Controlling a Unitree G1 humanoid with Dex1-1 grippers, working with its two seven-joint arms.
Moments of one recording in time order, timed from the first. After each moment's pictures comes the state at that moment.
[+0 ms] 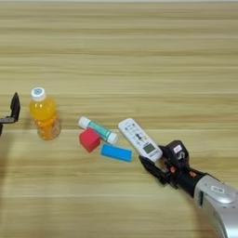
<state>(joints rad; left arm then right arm) -0.04 0.12 0.16 0.21 -0.12 -0.36 -0.10 0.22 -0.48 -0.01 -0.11 0.30 0.22 0.64</state>
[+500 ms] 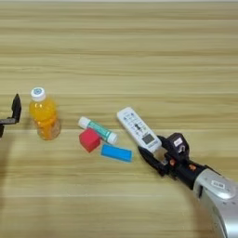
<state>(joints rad) -0.04 0.12 0.15 0.23 -0.12 -0.36 -0.10 0.20 -0.47 -0.04 -0.19 0.30 0.17 0.64</state>
